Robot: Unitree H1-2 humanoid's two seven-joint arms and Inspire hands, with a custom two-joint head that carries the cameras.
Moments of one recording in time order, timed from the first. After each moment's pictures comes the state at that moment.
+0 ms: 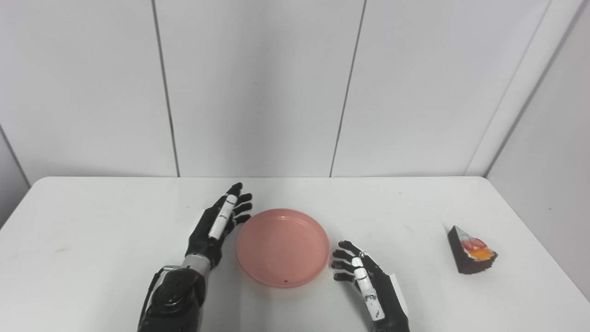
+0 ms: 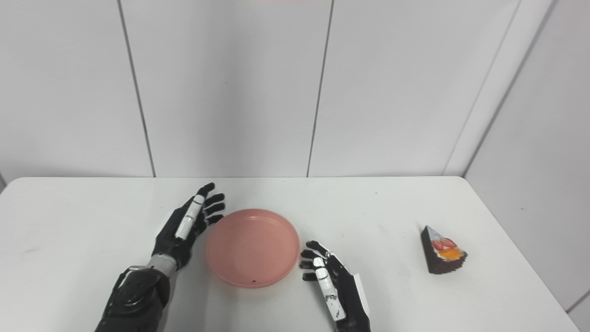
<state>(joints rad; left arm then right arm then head) -0.67 -0.02 0.03 0.66 -0.12 -0.04 -0.12 -0.10 -0.02 -0.01 -0.02 -0.10 -0.16 -0.06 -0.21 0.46</state>
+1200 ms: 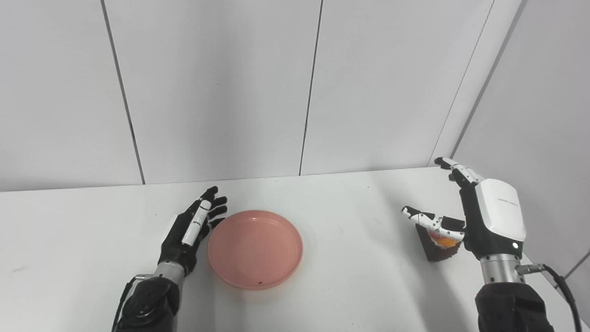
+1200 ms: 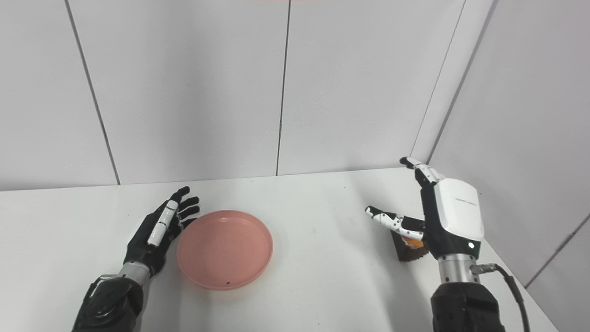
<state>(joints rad) -0.68 -0.02 0.01 0.71 -0.12 -0.08 -0.15 -0.22 -0.40 -0.19 -0.32 -0.91 0.26 0.05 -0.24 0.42</state>
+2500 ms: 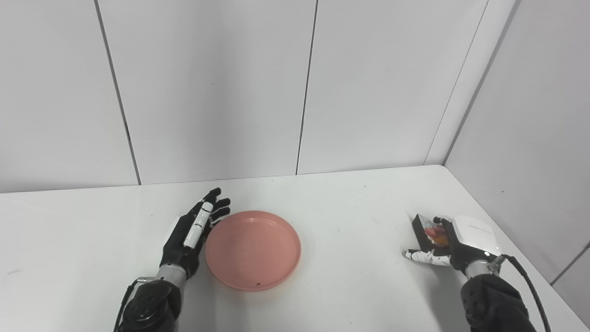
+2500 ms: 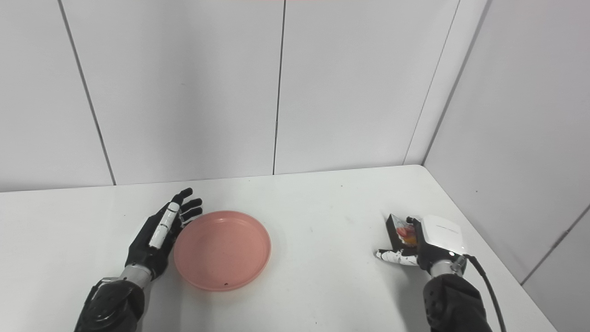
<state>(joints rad) -0.67 -0.04 0.01 0.68 -0.12 -0.06 -0.17 -0.30 -0.49 -0.07 0.06 -0.95 0.46 0.20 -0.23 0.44</state>
